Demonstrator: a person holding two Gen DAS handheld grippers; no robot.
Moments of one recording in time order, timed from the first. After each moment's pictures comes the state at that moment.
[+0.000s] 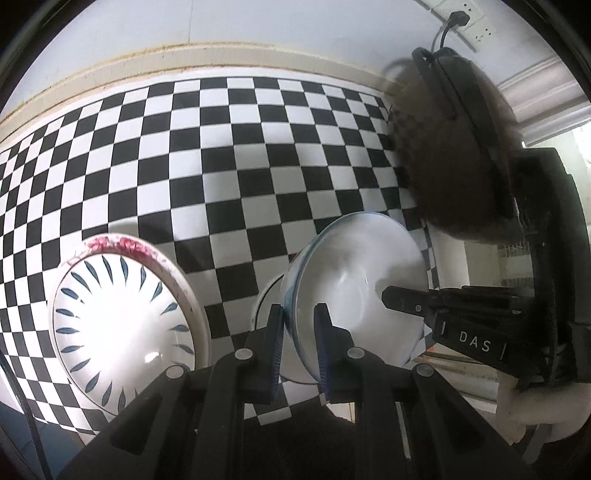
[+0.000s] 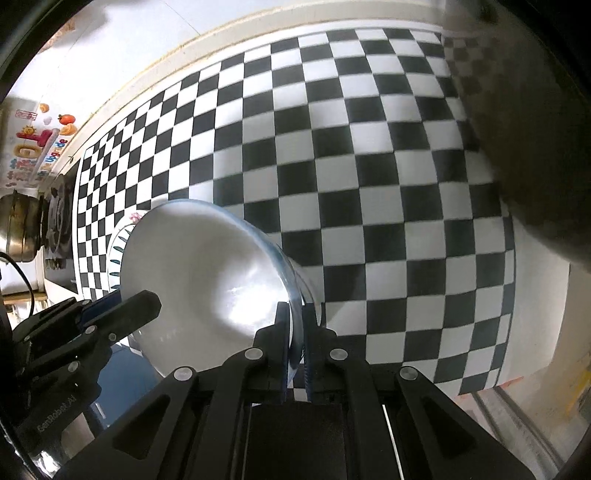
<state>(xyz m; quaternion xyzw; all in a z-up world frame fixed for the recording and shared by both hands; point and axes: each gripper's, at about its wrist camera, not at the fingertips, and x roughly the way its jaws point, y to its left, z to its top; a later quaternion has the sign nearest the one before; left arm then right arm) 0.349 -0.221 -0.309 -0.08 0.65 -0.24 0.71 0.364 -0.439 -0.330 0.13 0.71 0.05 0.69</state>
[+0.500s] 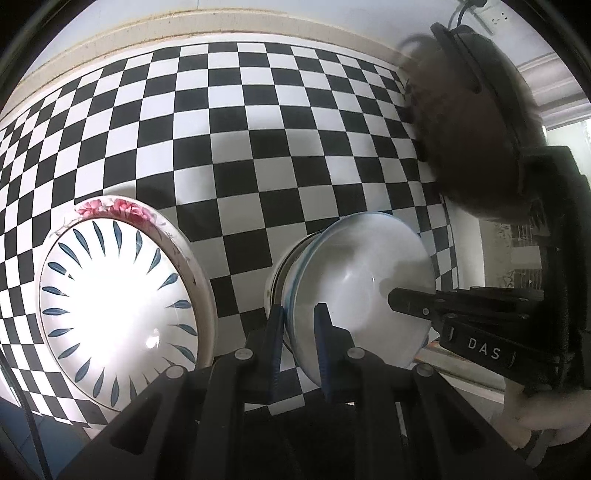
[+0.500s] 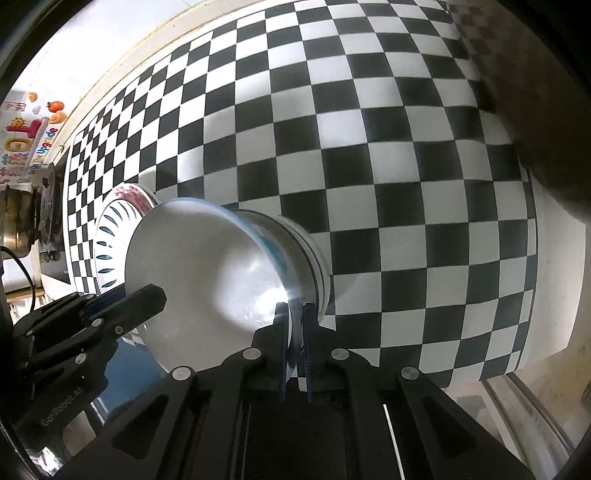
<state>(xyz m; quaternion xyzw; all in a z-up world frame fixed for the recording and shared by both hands) 0.341 -0.215 -0.342 -0.07 0.68 -0.23 0.69 0.347 -0.425 -0.365 0.13 0.74 0.05 0.66</state>
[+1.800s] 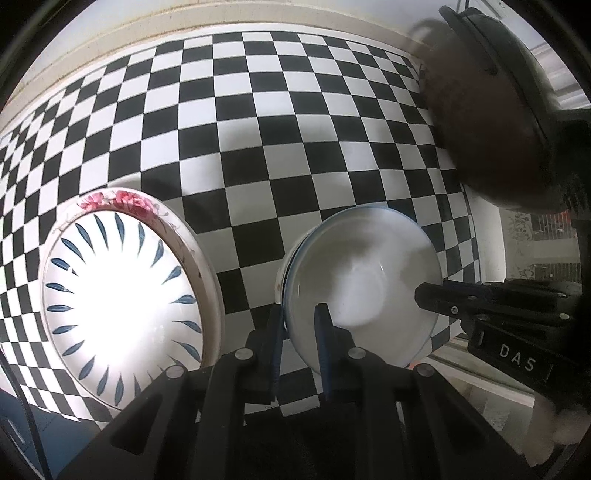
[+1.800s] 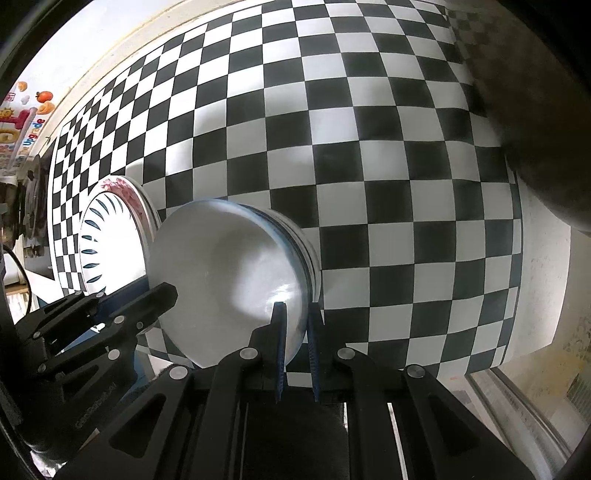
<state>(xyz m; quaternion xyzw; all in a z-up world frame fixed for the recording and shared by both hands) 0.335 -0.229 -0.352 -0.03 0.69 -0.20 0.70 0.348 -0.418 -0.366 0.09 0.75 0.03 0.66</state>
